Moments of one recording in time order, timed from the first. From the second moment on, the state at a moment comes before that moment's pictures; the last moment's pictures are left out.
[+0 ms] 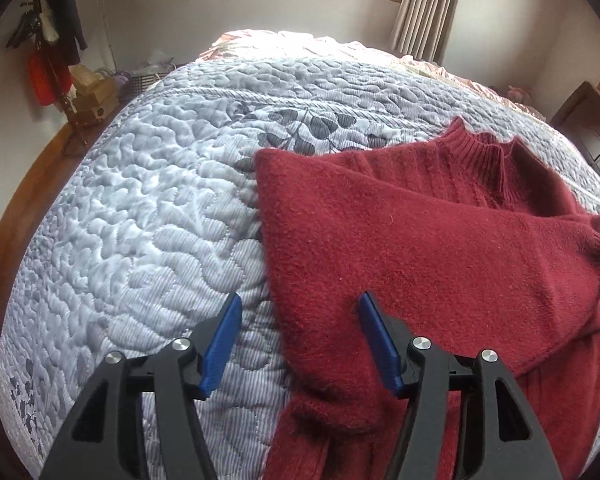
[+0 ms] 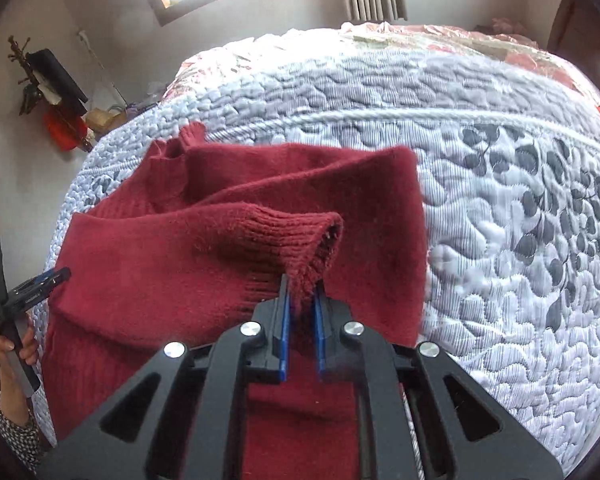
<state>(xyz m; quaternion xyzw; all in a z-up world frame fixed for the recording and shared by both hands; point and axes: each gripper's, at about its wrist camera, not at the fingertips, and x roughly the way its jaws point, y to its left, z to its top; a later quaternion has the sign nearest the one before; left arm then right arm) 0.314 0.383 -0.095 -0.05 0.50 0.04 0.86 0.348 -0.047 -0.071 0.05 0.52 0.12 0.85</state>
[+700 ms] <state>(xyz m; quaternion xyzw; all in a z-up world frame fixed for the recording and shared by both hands) 0.313 0.362 -0.114 0.02 0.50 0.04 0.86 0.336 -0.066 -0.103 0.06 0.53 0.11 0.84</state>
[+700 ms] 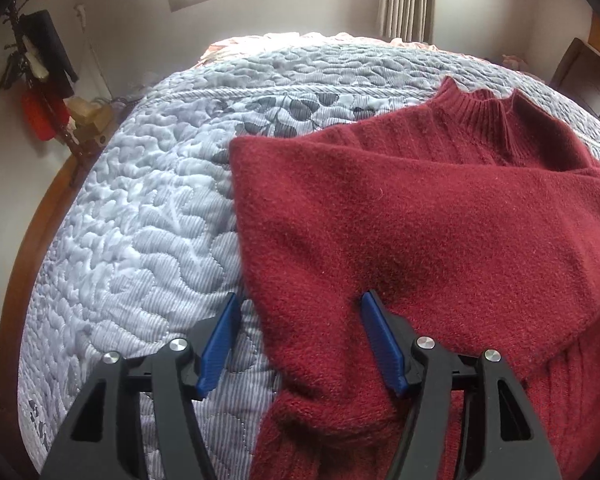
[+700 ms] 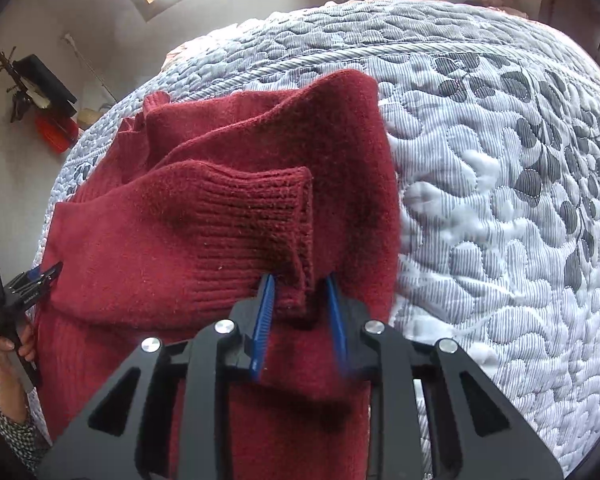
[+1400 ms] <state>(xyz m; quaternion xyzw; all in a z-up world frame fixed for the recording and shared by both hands) 0.124 0.405 -0.084 0.00 0.52 0.00 0.86 0.147 -0.082 -0.070 0.04 0.55 0.15 0.82</state>
